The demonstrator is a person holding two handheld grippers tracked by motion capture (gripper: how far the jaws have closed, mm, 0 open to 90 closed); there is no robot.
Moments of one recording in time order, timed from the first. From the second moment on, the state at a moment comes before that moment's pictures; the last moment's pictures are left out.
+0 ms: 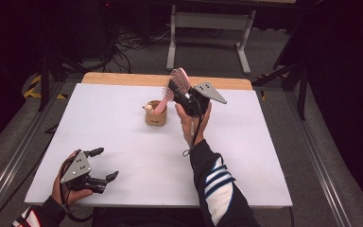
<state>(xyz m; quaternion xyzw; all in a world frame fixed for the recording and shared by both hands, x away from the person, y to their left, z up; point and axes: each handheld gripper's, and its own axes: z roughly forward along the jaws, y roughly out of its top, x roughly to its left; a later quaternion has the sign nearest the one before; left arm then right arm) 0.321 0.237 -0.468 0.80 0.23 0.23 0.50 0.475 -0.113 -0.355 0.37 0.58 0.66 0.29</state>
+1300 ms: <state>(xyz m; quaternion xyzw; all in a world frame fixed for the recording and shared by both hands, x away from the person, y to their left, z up) 0.321 0.235 -0.468 0.80 0.23 0.23 0.50 0.477 -0.095 -0.392 0.39 0.62 0.63 0.27</state>
